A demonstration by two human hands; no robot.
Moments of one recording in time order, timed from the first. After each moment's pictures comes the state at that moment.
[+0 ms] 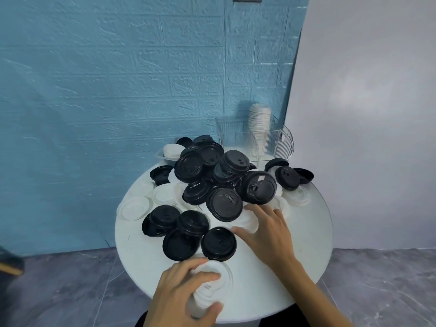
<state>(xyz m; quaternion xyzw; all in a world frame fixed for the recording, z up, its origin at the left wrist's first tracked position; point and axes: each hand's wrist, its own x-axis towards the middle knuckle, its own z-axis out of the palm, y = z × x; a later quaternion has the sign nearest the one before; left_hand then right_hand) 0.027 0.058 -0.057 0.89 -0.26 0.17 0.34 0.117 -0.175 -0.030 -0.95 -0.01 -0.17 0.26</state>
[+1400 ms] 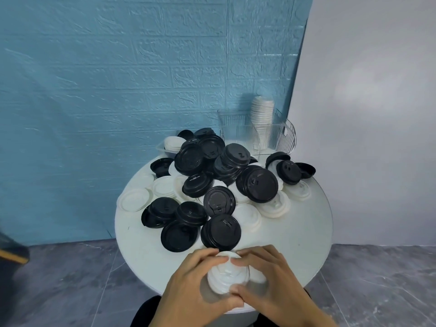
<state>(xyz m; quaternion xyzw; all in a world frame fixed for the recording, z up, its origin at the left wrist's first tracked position) 0.026 0.031 -0.056 0.87 -0.18 0.09 0.44 0.029 -0.187 -0.041 -0.92 -0.20 -0.05 0.35</state>
